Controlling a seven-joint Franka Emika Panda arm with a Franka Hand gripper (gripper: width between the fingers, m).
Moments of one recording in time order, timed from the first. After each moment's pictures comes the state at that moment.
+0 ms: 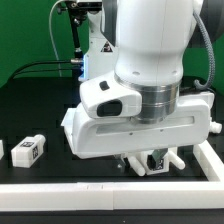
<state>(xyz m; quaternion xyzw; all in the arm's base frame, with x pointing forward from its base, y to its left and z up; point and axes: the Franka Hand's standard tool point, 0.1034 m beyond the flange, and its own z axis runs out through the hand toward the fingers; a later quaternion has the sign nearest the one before) 0.610 0.022 0.017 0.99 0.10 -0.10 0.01</state>
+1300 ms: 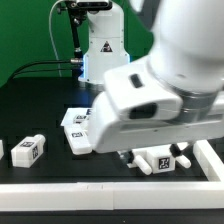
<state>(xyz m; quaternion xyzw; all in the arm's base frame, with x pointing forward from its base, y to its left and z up) 0.622 0.044 0.045 0.95 0.15 -0.28 0.04</state>
